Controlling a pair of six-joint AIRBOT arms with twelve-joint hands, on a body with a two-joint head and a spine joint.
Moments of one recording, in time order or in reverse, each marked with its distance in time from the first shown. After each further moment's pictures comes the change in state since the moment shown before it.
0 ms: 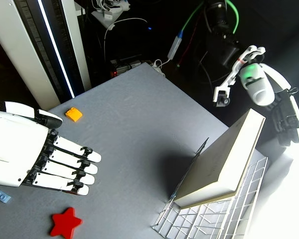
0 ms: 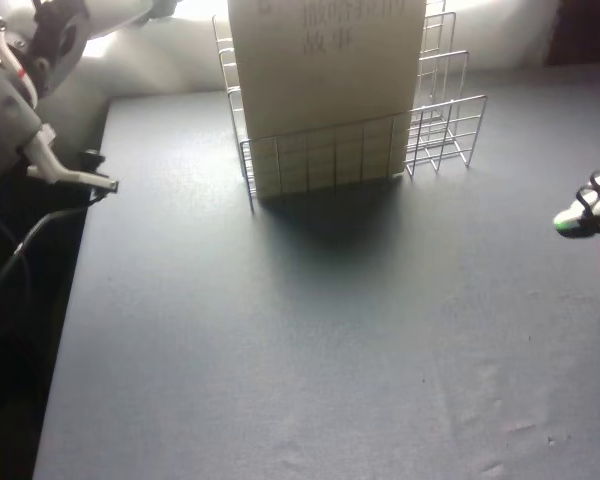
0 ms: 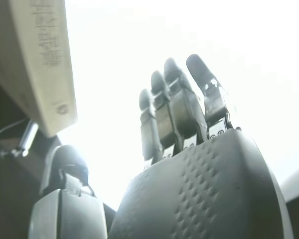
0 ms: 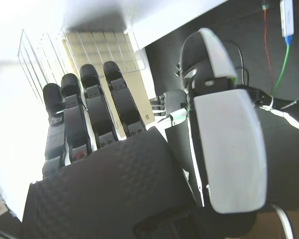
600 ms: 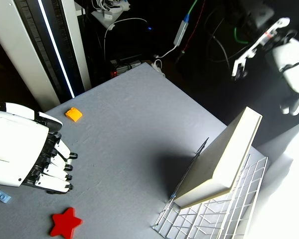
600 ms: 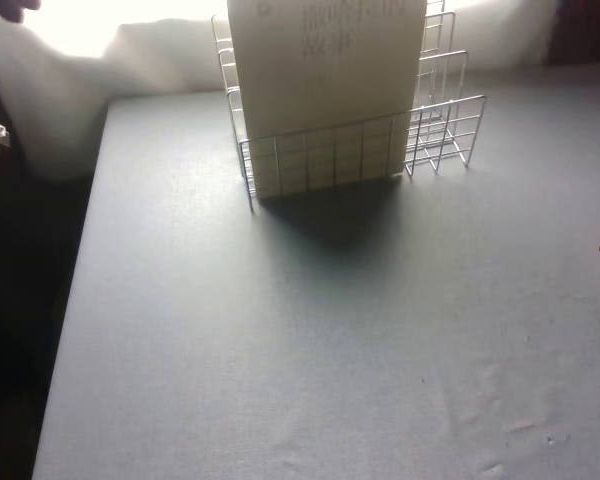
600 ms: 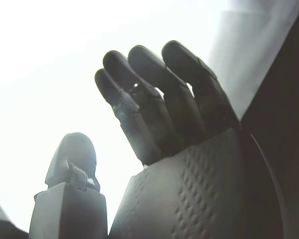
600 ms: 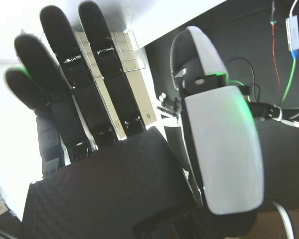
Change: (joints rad) left arm -0.222 0.210 -0.107 -0.672 0.139 0.588; right arm 0.000 0.005 -0.002 0.000 0.001 0.000
